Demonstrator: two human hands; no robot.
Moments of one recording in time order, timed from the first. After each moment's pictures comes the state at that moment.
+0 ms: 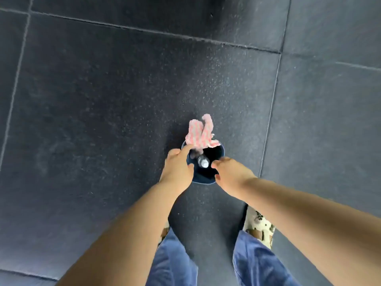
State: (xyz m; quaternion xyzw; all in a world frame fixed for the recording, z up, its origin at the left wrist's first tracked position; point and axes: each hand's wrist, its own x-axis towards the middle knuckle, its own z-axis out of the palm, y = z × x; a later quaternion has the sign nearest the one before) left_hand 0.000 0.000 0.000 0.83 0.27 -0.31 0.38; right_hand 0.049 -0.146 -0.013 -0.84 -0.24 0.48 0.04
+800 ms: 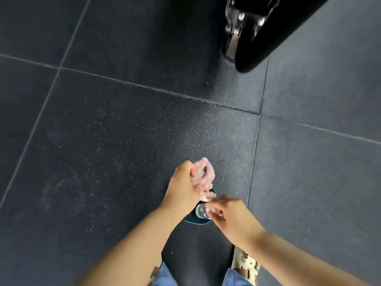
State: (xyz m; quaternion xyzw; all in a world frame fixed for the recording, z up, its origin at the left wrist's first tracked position) left_hand 0.059 0.024 0.115 0.81 0.27 -0.19 0.48; right_hand 0.068 -0.131 0.111 -0.87 -0.24 0.40 0.19
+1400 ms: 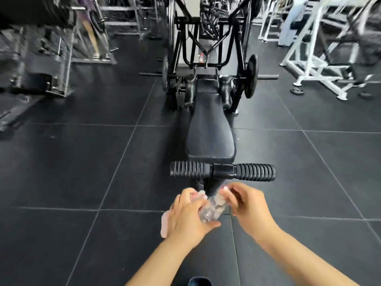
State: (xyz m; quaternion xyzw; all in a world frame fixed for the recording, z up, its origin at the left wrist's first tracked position) left_hand 0.101 0.035 0.571 0.95 0.01 -0.01 0.30; right_hand 0.133 -0.116 0.612 -0.88 -0.14 0.00 0.46
